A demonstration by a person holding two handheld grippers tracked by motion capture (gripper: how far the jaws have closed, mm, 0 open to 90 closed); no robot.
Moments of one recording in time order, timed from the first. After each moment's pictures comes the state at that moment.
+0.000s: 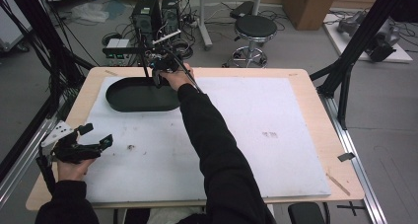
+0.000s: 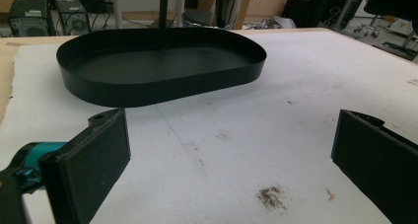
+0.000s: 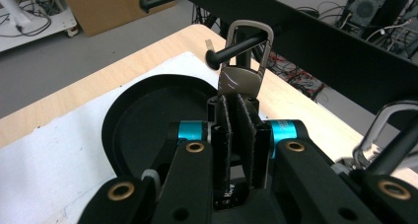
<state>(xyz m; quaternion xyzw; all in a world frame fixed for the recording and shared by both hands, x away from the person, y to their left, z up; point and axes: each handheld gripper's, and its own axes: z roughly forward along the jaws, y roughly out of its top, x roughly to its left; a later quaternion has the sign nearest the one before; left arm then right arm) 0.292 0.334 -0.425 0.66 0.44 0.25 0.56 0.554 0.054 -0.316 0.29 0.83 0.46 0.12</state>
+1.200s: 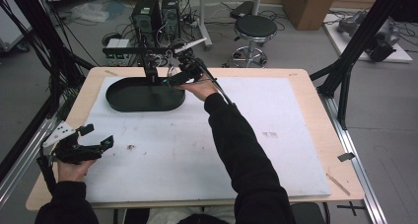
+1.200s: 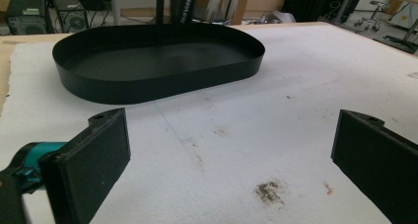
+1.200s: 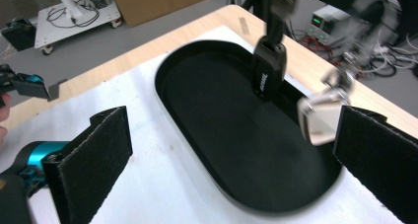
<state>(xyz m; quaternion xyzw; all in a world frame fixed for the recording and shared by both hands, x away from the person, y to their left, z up) 0.291 0.331 -0.425 0.67 0.43 0.25 0.55 0.510 -0.021 -0.309 0.27 0.84 0.47 0.06</state>
